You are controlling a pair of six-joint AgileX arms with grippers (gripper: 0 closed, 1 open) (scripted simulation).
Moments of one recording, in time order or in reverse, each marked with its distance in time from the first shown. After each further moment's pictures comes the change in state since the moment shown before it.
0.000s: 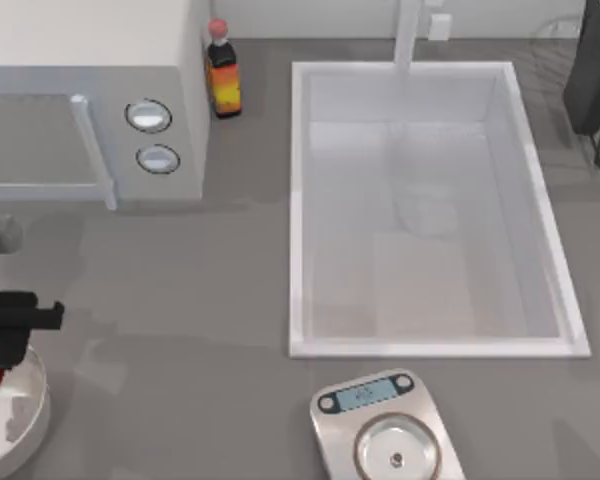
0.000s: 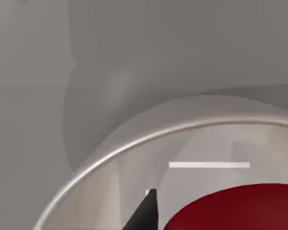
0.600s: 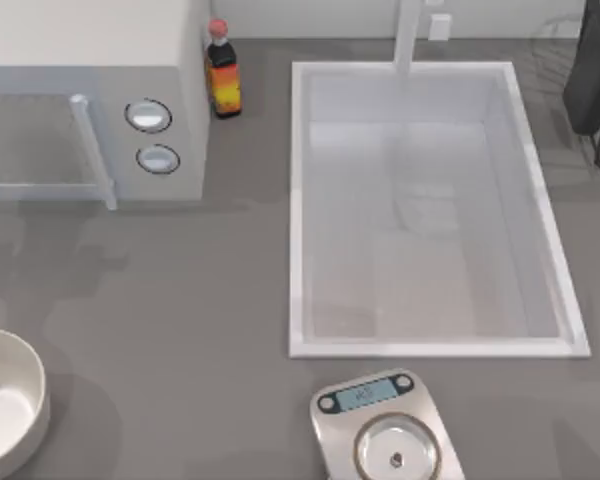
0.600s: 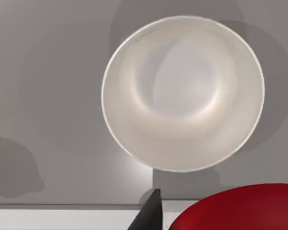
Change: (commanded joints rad) left arm -0.012 -0.058 0.691 -0.748 -0.001 -0.012; right arm 0.000 0.000 0.000 0.000 0.000 0.000
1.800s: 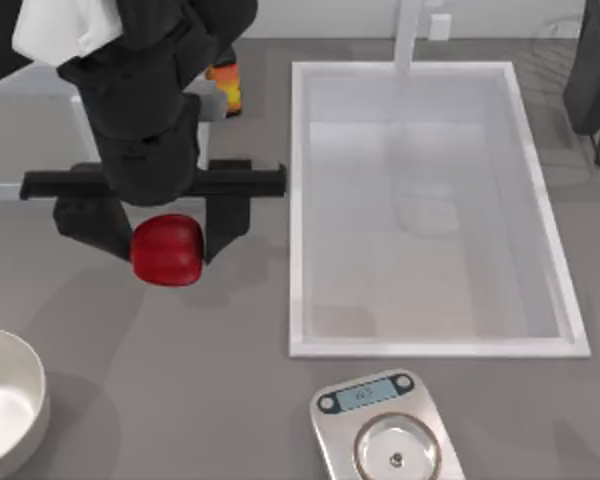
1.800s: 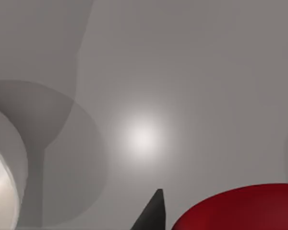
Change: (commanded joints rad) left arm -0.530 0.355 0.045 0.247 0.020 -0.536; right arm 0.000 0.000 0.000 0.000 0.000 0.000
